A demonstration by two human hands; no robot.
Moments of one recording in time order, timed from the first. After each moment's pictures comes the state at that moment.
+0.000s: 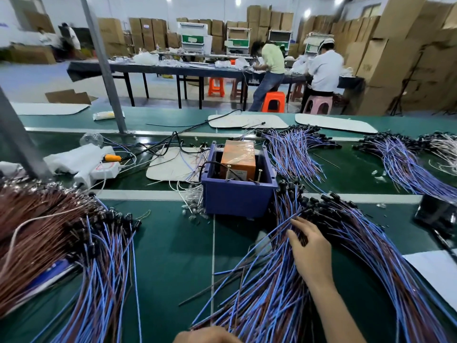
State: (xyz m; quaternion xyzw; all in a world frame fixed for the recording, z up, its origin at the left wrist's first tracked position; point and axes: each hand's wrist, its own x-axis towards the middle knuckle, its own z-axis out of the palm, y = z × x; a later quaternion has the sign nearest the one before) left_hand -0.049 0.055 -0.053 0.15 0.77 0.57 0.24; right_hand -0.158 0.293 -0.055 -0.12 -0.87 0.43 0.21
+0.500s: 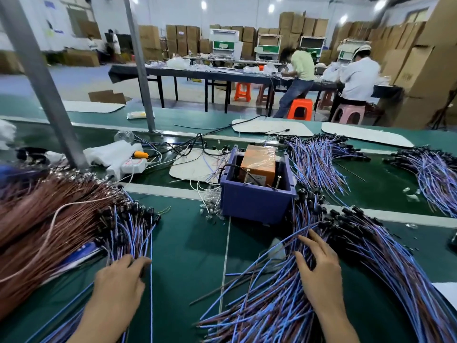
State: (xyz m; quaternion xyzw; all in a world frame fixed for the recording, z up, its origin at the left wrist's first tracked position) left_hand -0.103 -0.047 -0.054 -0.07 1.00 0.04 -0.03; right_hand -0.149 0.291 -0.072 -0.07 -0.91 0.37 0.18
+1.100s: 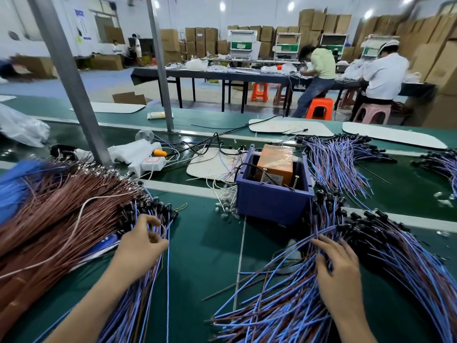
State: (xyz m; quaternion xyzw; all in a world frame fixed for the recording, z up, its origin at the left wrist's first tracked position) left_hand -0.132 -0.050 -0.018 -0.18 0.90 0.39 -0.08; right_hand -0.147 0.290 -0.070 -0.04 -0.92 0.35 0.19
